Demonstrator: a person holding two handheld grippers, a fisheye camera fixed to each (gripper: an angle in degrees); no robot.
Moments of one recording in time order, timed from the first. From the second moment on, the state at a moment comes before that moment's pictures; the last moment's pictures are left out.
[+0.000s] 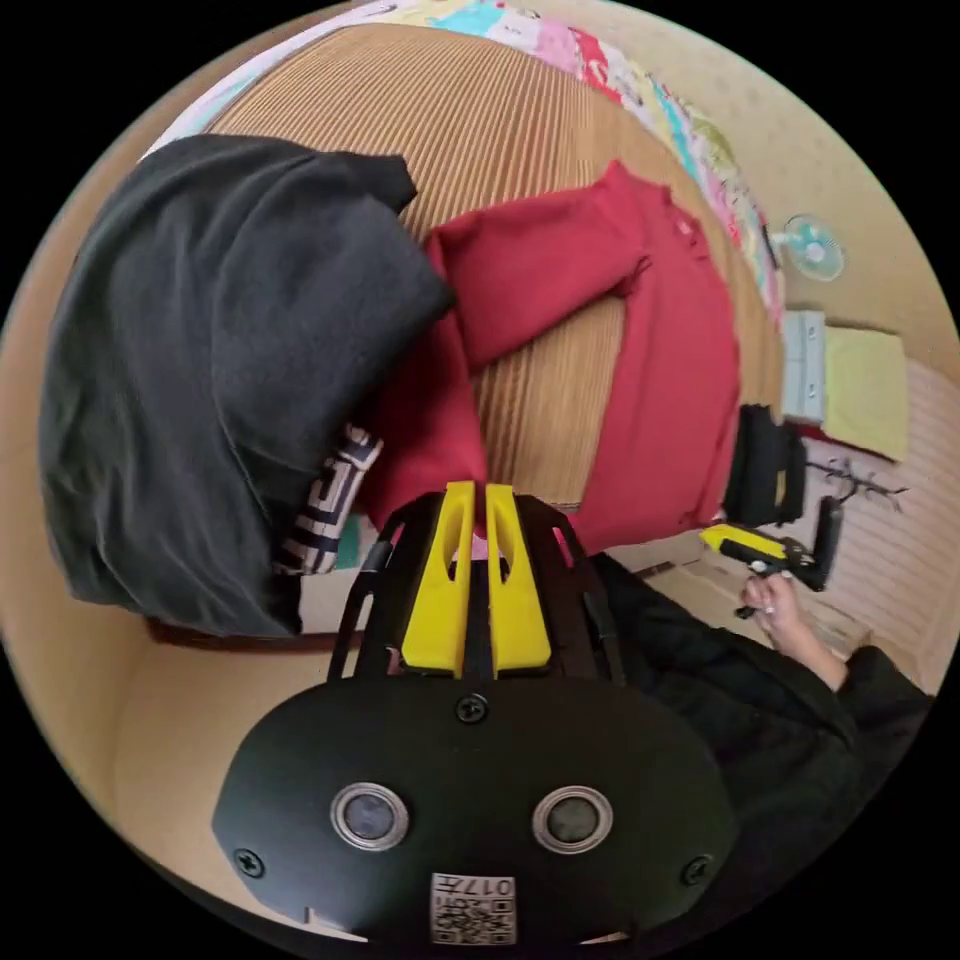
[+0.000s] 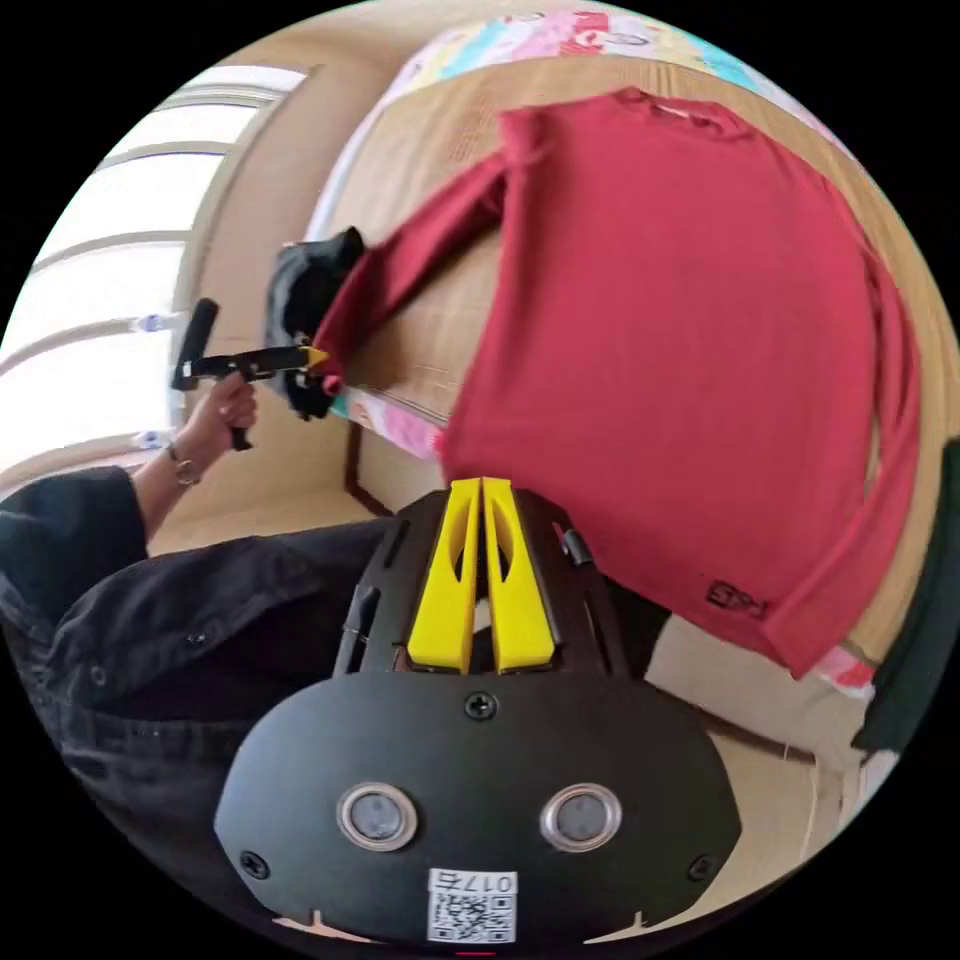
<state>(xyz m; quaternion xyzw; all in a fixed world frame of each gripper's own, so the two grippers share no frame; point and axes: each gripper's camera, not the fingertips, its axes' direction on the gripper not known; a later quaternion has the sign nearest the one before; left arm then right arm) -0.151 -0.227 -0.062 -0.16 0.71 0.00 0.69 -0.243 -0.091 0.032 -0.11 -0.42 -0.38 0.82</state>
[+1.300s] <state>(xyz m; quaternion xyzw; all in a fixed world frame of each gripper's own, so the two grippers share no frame) -0.107 -0.127 0.038 0.03 0.69 -0.15 0.71 0.039 -0.243 0.034 0.17 -0.37 -0.15 0.90</state>
